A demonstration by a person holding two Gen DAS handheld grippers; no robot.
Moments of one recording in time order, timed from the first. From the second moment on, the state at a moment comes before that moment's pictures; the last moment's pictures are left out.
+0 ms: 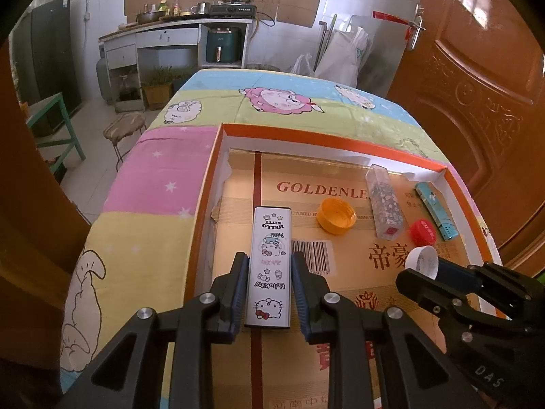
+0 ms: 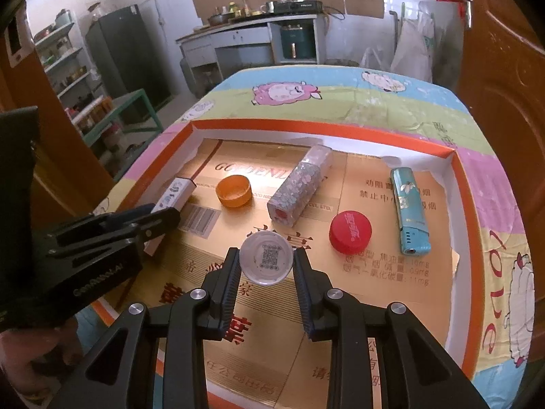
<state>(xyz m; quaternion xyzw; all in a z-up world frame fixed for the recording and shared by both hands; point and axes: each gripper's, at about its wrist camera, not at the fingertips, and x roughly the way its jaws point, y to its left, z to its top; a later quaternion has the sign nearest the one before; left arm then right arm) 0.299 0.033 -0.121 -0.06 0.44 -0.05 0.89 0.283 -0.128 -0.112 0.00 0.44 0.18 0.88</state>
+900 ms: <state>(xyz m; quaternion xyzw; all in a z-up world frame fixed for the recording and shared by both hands) 0.288 0.035 -0.104 -0.06 0.41 -0.06 0.91 0.279 -0.127 -0.113 -0.01 0.45 0.17 0.88</state>
